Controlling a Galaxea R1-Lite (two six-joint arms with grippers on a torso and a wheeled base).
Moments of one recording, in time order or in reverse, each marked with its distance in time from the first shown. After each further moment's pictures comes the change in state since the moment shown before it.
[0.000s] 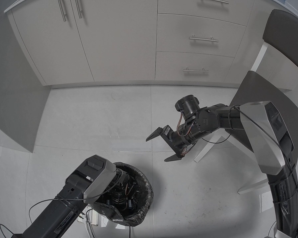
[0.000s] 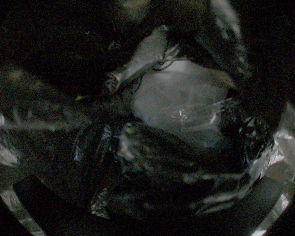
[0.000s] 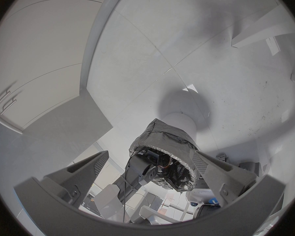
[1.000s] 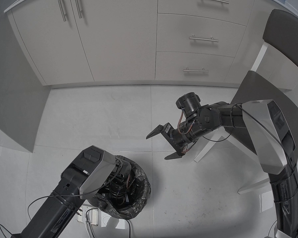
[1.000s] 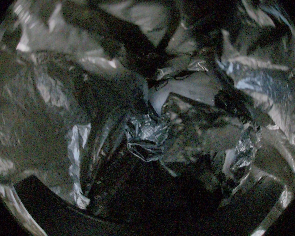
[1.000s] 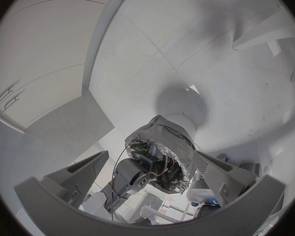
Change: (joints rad) left arm -0.016 -0.113 0.000 0.174 0.135 -0.117; right arm -0.001 -0.016 0.000 0.000 0.000 -0.001
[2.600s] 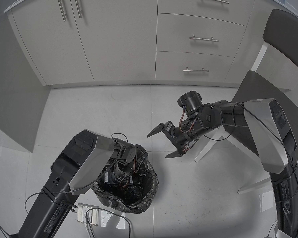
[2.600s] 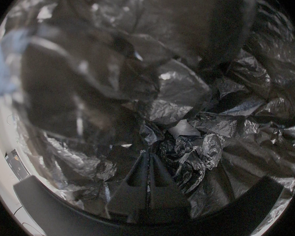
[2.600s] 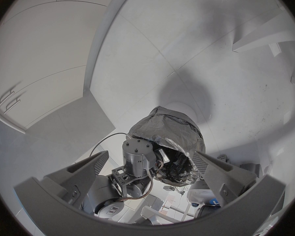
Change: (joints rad) left arm -0.048 -0.192 0.000 -0.067 0.248 0.050; right arm -0.008 -0.009 0.000 0.000 0.000 -0.001
